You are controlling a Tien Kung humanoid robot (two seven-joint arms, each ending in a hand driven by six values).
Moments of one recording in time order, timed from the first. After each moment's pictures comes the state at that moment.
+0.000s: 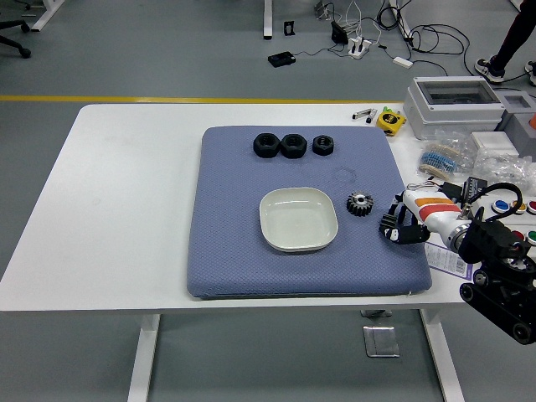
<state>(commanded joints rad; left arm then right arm) -0.12 0.08 -0.25 -0.24 -0.05 0.28 0.08 0.73 -0.36 0.47 0.88 -1.71 -0.27 -0.08</state>
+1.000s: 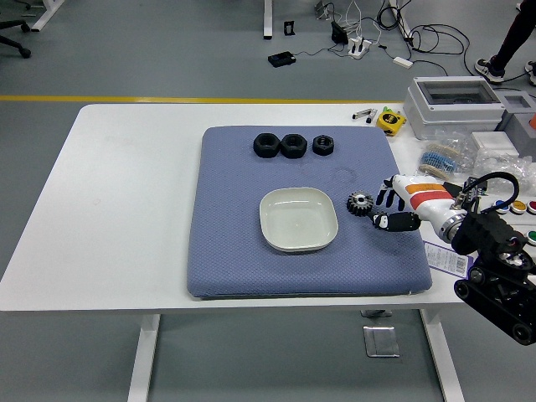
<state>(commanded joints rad) -0.12 0.08 -0.26 -0.24 -0.04 0.28 0.09 0.72 -0.37 0.51 0.99 -1.79 -0.30 -0.10</state>
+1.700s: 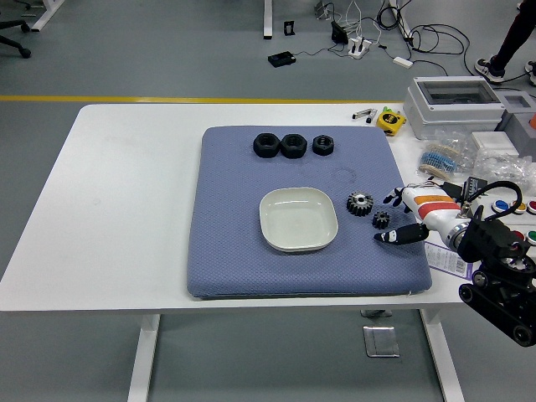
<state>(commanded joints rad) -0.12 0.07 -0.26 -0.24 -0.04 0.28 0.09 0.72 -0.36 0.48 0.89 -1.75 -0.28 -0.11</state>
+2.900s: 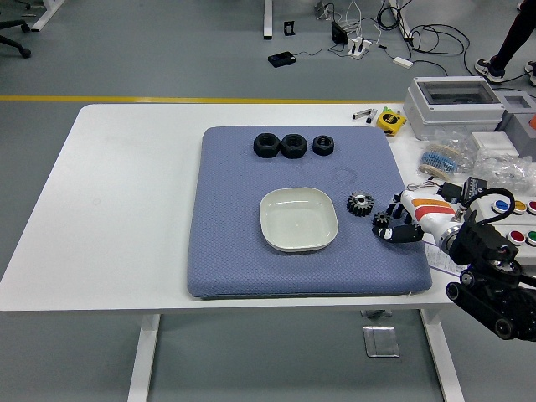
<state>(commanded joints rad) -0.13 0.08 -0.25 -0.24 -0.05 0.28 0.09 0.75 -0.28 0.41 0.76 -1.64 -0.32 -0.10</state>
